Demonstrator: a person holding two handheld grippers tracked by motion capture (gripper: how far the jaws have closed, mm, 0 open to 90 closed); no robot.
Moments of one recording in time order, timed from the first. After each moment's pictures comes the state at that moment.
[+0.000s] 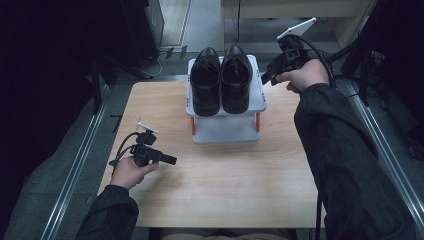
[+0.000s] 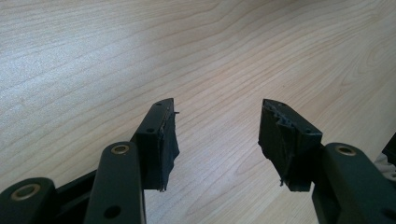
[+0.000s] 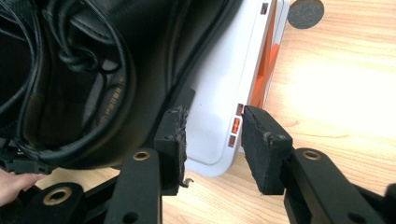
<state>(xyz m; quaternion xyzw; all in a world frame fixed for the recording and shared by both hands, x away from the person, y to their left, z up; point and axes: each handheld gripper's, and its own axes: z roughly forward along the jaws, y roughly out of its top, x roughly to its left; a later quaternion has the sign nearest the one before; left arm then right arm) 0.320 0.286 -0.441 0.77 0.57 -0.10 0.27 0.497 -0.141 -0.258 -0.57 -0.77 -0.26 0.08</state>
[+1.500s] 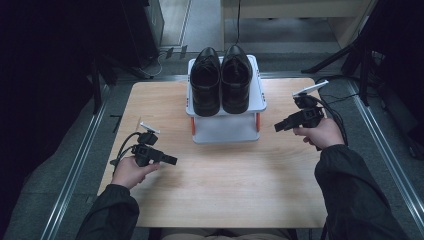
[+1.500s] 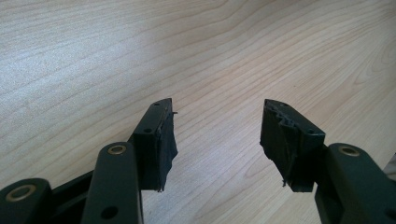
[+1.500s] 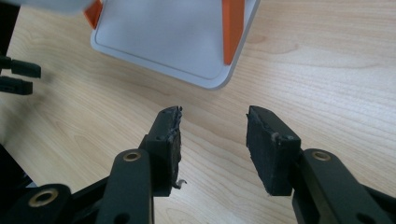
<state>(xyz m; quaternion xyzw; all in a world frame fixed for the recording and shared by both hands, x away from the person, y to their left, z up) 0.323 0.284 -0.446 0.78 0.57 -0.09 0.25 0.432 -0.201 -0.390 -0.52 -0.80 -0.29 0.11</state>
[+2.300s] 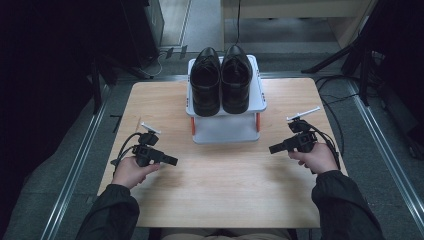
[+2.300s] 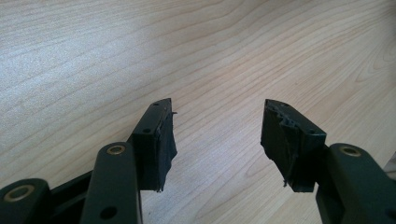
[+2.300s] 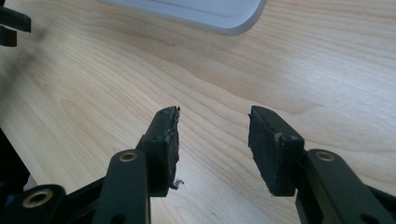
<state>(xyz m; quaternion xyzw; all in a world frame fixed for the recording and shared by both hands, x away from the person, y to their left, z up) 0.324 0.283 -0.448 0.78 0.57 -0.10 0.25 0.393 -0.195 -0.447 -0.49 -0.81 -0.31 0.13</state>
